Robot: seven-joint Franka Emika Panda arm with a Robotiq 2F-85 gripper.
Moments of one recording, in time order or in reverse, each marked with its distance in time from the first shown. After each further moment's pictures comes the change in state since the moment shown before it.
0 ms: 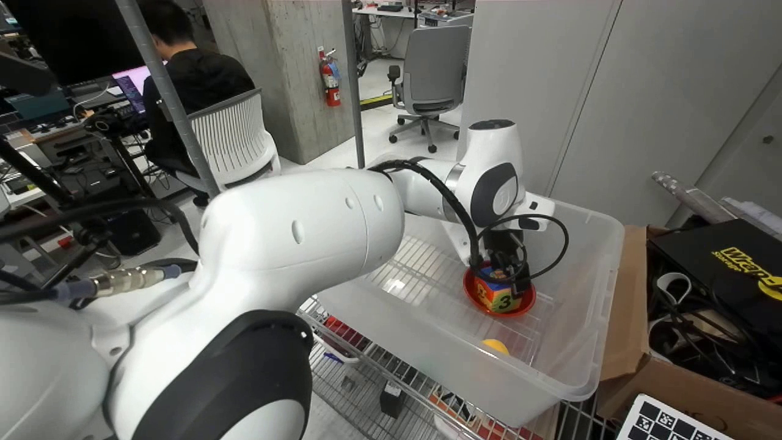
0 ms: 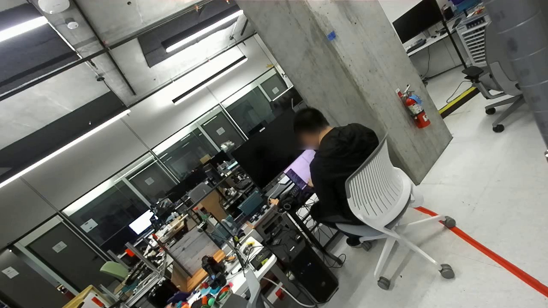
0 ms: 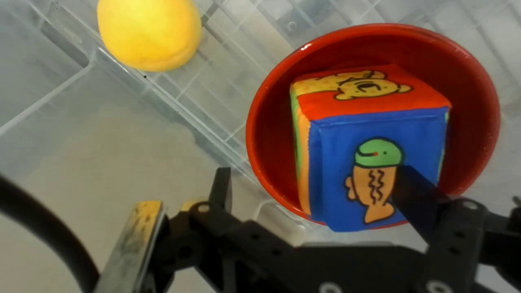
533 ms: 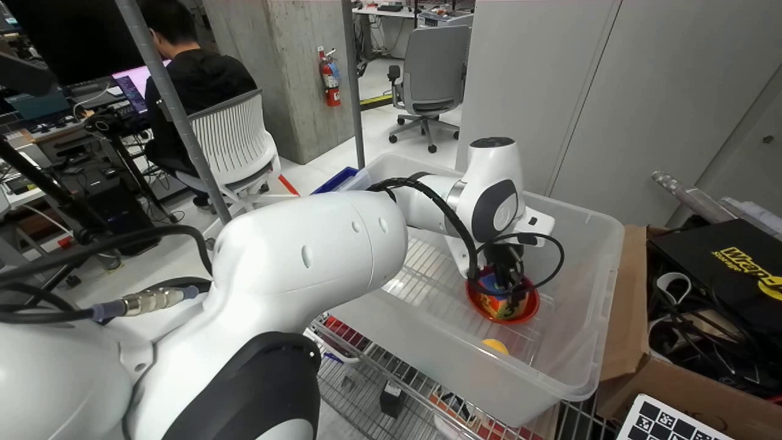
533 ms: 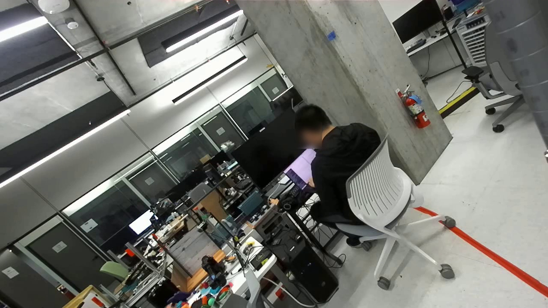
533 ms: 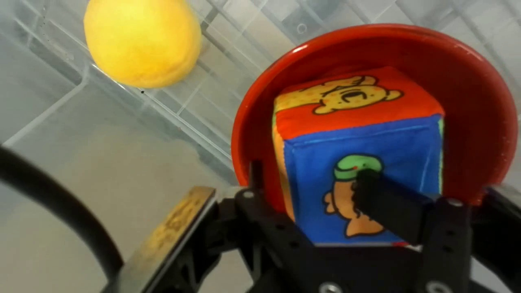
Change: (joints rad) arm -0.013 0.064 -0.007 0.056 0.000 0.000 0.050
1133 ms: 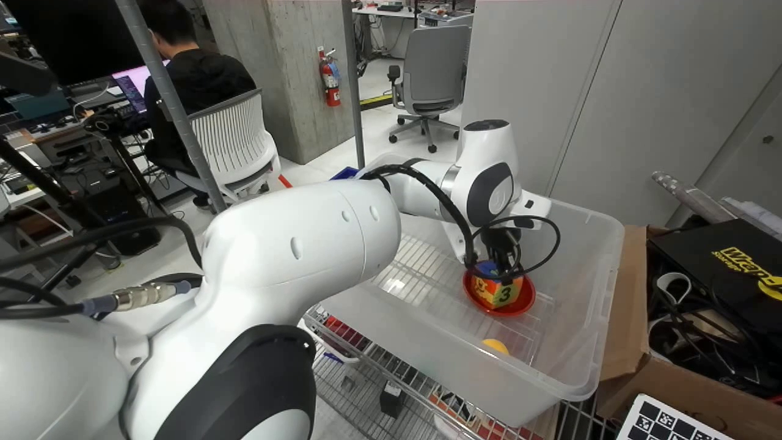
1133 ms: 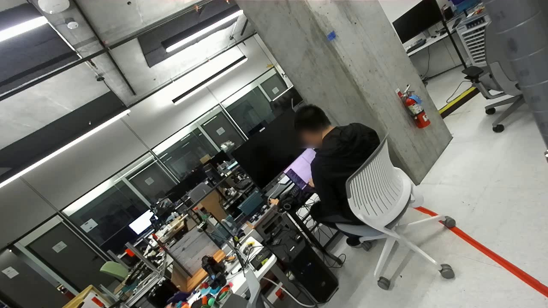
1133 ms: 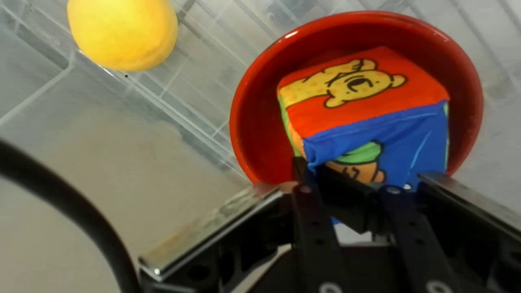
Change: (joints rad) arm 0.015 -0.008 0.002 0.043 0.001 -0.011 0.004
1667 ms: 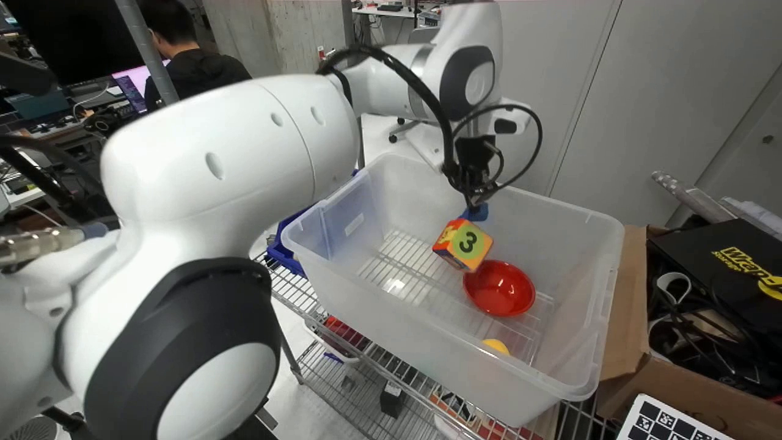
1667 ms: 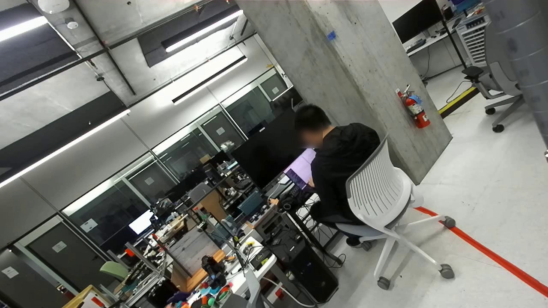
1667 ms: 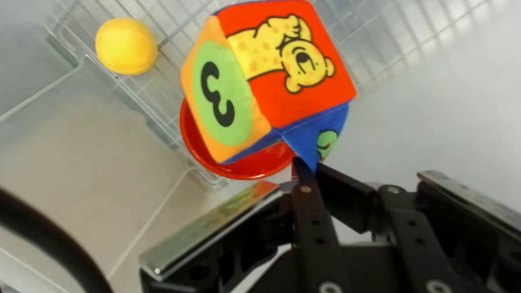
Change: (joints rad) arm 0.057 -0.179 0.099 0.084 0.052 -0.267 -0.150
